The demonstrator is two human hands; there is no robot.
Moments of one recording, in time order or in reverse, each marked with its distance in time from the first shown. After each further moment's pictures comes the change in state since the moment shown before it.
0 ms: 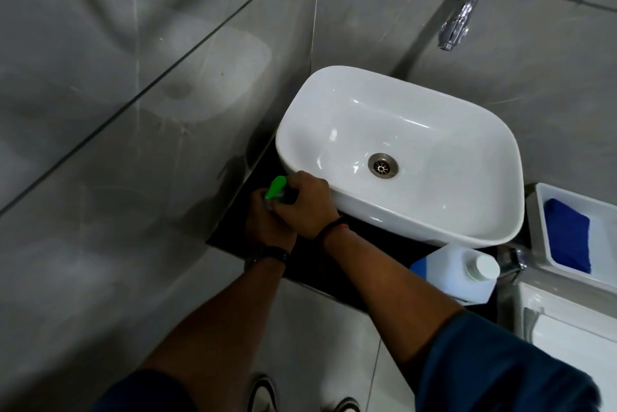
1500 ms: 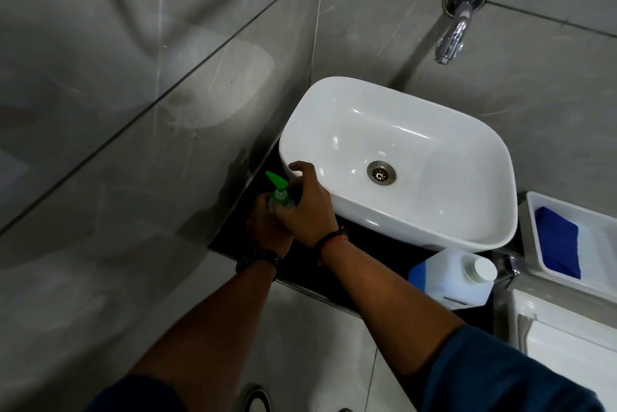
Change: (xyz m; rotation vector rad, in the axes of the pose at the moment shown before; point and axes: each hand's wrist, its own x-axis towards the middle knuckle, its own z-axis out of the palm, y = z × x) left_hand 0.013 -0.013 0.000 0.044 -0.027 0.095; right_hand -0.012 -0.014 0.002 0.296 0.071 0.034
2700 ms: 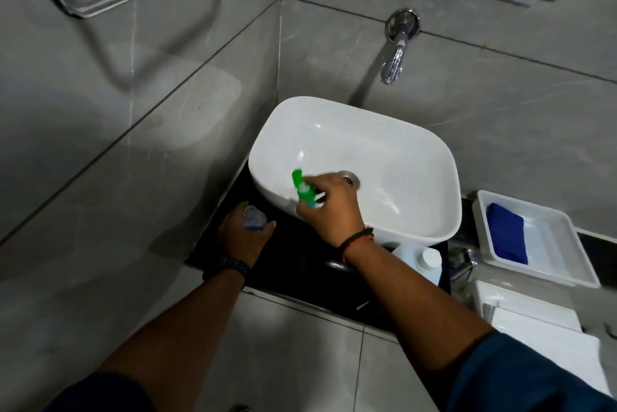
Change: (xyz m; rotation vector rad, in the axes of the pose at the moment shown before) left_hand -0.010 0.019 -0.024 -0.069 -0.021 0.130; right_hand -0.014 -0.011 -0.086 -0.266 0.152 -0.017
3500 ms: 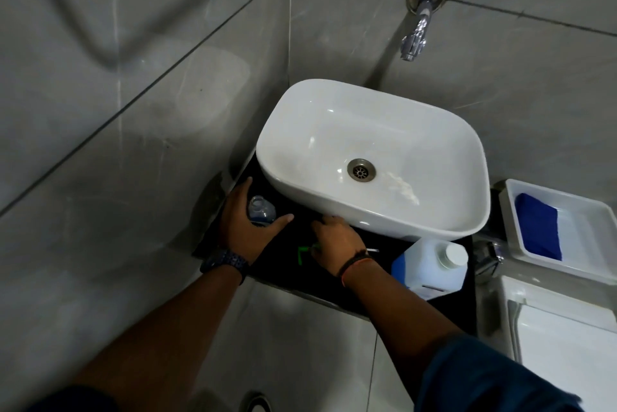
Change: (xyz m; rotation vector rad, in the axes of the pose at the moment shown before) left_hand 0.010 -0.022 -0.003 -0.057 -0.063 0.159; right_hand -0.031 0.079 0.055 -0.613 -0.515 -0.077
